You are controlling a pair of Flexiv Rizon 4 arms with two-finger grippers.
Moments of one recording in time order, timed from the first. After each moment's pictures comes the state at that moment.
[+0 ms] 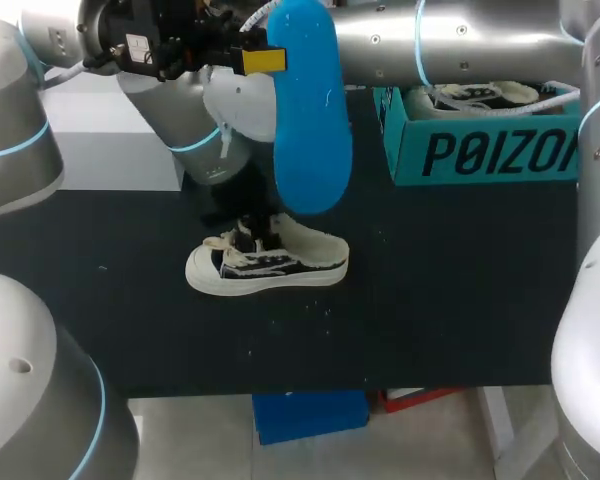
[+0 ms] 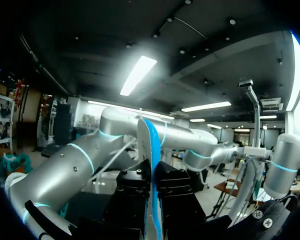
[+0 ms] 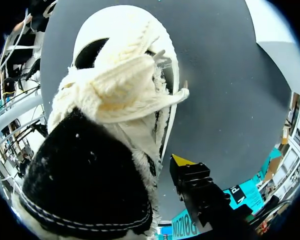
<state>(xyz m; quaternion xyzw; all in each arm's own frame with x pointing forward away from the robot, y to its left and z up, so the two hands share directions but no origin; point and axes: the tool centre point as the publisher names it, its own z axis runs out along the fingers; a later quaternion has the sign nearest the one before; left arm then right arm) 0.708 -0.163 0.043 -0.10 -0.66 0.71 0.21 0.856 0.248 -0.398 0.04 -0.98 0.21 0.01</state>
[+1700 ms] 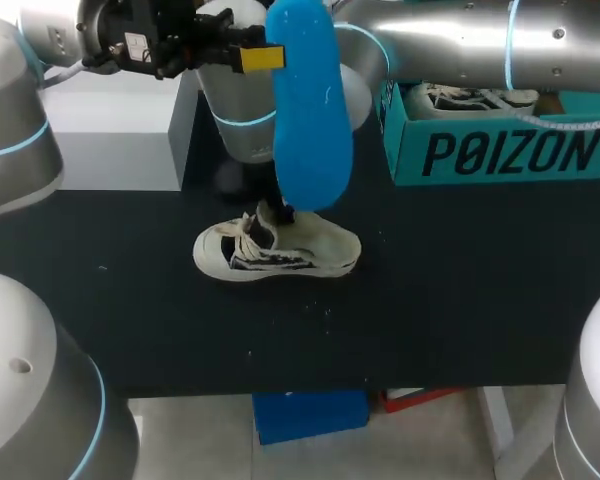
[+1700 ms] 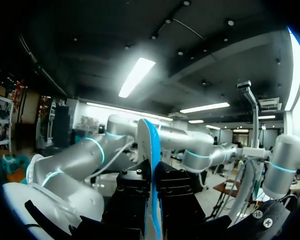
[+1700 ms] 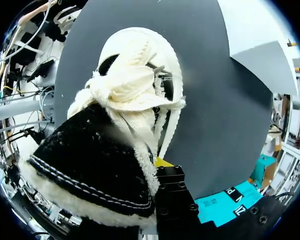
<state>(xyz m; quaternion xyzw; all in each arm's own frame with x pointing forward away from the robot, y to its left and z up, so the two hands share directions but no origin) 0.708 -0.162 0.047 -0.10 -0.66 0.72 0.20 0.858 0.232 -0.357 0.04 -1.00 0.09 -0.02</state>
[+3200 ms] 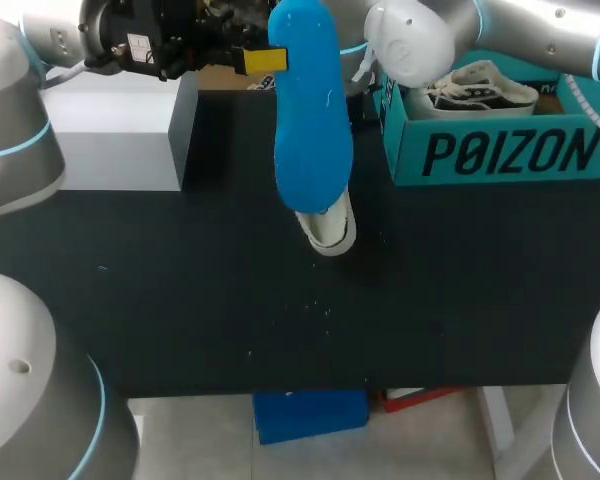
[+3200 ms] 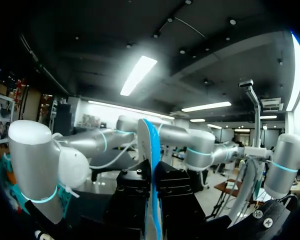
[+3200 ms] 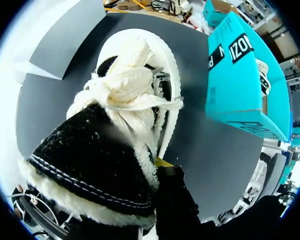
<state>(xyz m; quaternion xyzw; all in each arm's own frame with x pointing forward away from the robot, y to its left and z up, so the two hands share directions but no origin) 0.708 -0.164 0.043 -0.10 -0.66 0.71 0.21 0.917 0.160 -0.326 -0.62 -0.78 0.02 -0.03</state>
